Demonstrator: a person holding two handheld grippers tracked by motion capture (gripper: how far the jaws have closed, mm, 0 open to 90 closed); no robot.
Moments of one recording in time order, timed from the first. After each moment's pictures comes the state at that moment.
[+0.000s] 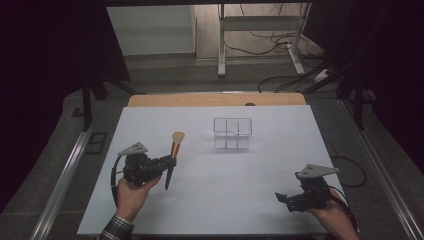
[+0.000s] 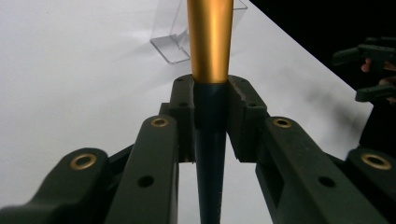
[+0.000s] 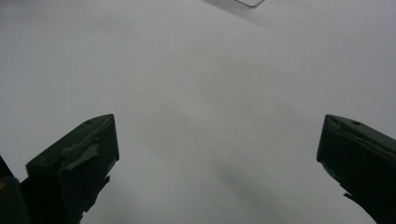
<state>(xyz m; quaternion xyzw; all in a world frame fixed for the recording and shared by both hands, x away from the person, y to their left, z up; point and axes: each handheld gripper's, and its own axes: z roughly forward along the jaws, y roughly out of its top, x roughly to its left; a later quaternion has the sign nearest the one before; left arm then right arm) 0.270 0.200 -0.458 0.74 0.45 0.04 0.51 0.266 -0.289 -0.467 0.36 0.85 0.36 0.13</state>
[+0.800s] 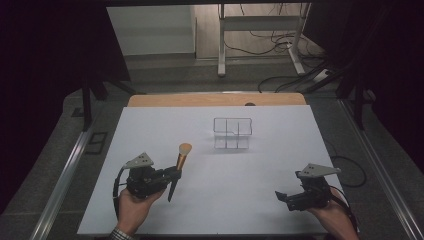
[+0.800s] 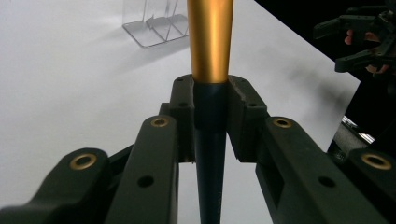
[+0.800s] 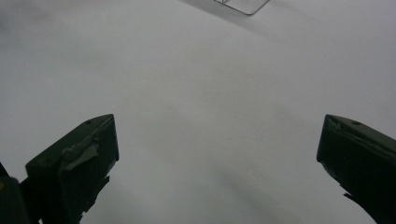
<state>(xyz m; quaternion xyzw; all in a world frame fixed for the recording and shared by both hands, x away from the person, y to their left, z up) 0.241 0.182 -0.455 0.76 0.42 0.04 0.50 0.266 -0.289 -0.465 0.37 0.84 0.37 0.14</state>
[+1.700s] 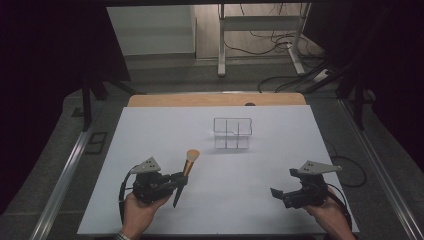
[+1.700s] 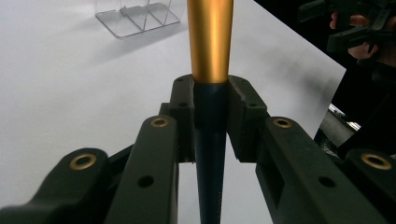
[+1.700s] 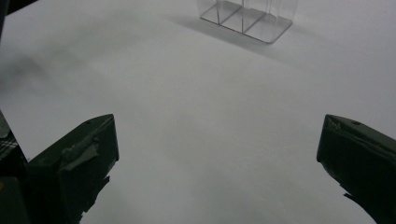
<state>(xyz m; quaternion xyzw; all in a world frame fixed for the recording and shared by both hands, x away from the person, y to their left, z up) 0.237 0.166 -0.461 0.77 0.40 0.03 0.49 0.268 -0.280 -0.458 0.37 0.82 0.42 0.11</state>
